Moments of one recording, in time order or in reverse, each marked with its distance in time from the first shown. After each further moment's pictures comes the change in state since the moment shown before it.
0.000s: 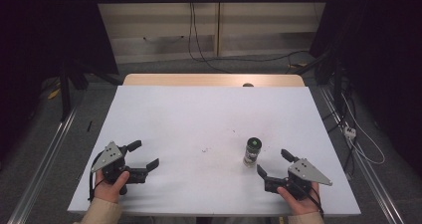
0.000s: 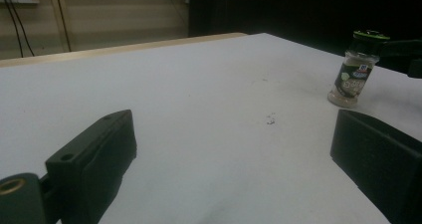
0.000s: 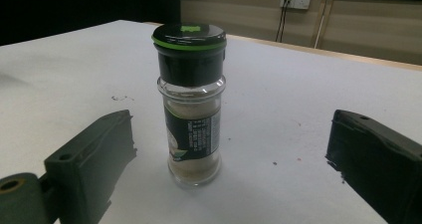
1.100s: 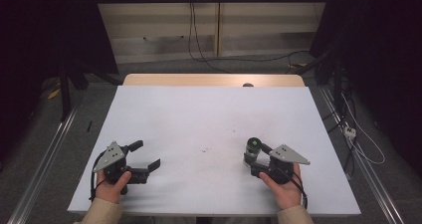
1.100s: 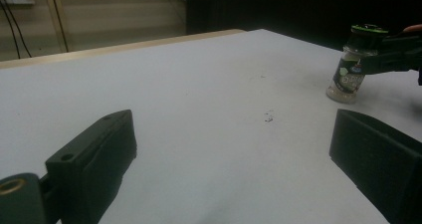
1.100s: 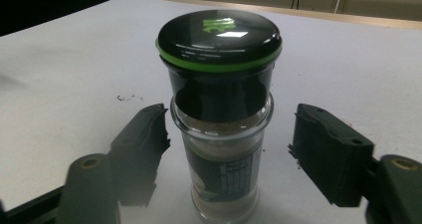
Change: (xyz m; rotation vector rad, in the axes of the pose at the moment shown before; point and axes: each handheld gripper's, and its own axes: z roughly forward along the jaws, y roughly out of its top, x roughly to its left) left arm -0.003 0.001 0.003 0.015 -0.005 0.020; right arm 0.013 0.014 0.046 0.133 0.035 0.066
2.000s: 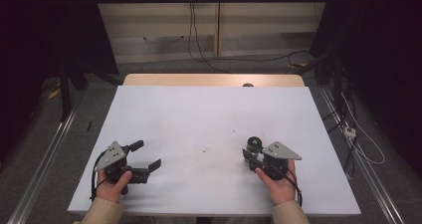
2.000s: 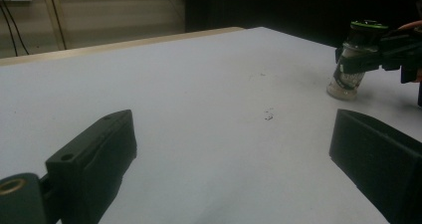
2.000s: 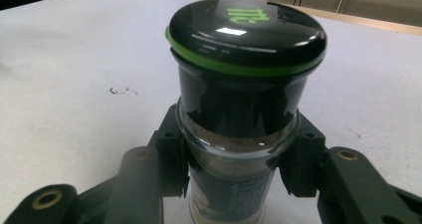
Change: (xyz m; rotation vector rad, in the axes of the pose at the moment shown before) left arm 0.001 -0.001 0.002 0.010 -0.006 0.001; right arm 0.003 0.003 0.015 0.036 -0.005 -0.066
